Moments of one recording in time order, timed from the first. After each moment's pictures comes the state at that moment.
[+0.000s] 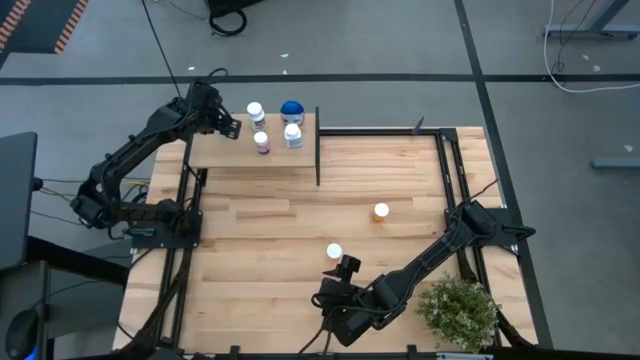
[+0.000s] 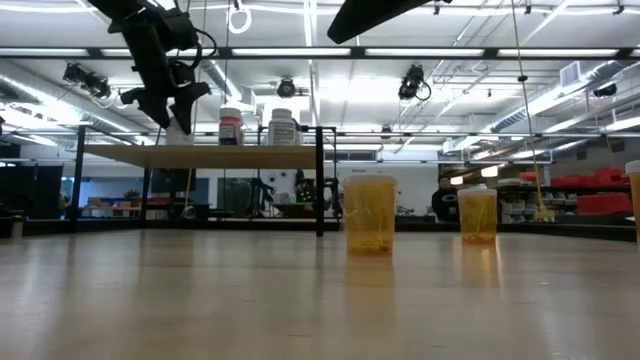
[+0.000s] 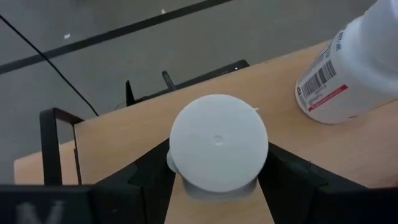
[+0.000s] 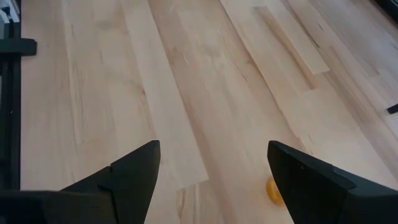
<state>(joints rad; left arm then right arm) 1.00 1.21 1.07 -0.75 -0.22 -0.14 0.62 2.08 1.77 -0.78 0.71 0.75</state>
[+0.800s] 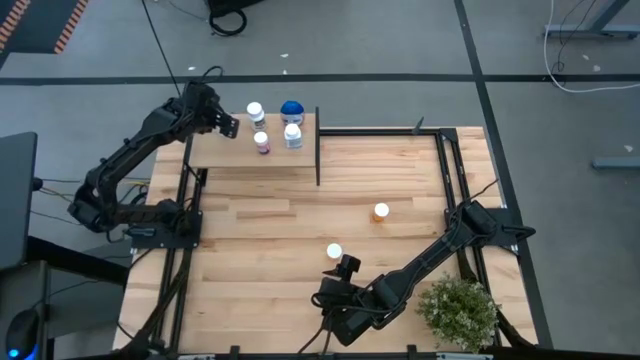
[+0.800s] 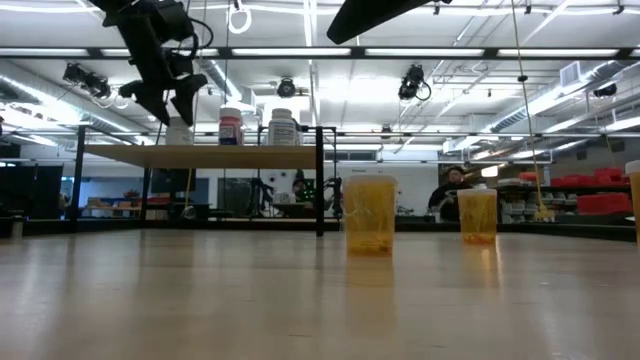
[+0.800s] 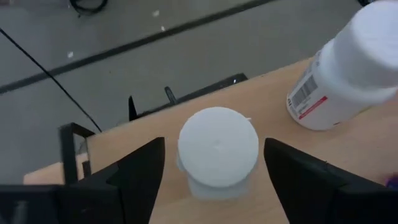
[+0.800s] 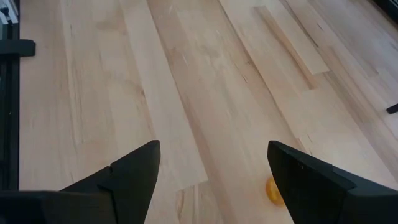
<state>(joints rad) 1.00 1.16 1.07 -0.73 -0.22 -0.10 0.63 2.08 1.77 -0.78 0.71 0.75</state>
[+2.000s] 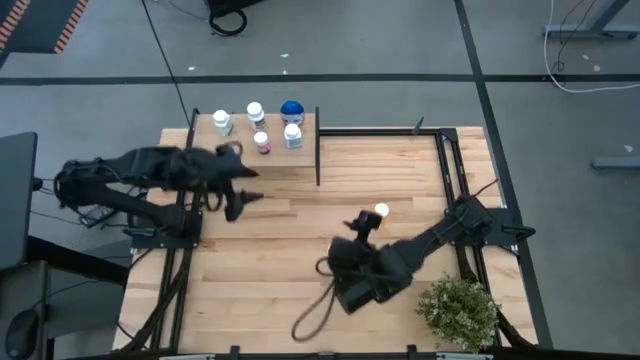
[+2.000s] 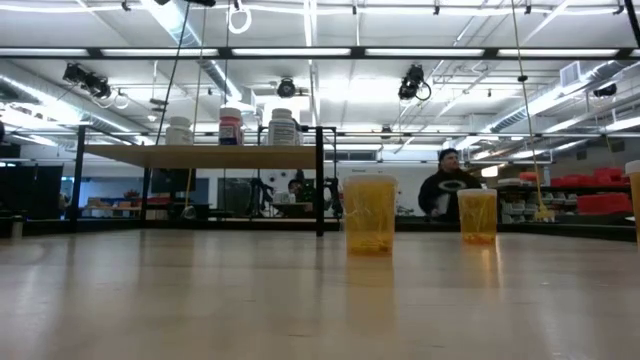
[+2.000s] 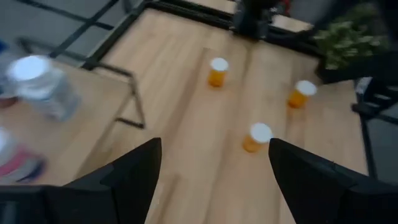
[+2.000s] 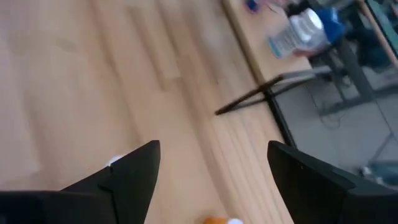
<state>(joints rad) -0.08 1.03 1.29 -0.87 -0.26 -0.33 0.52 2.08 2.19 -1.58 0.88 0.74</state>
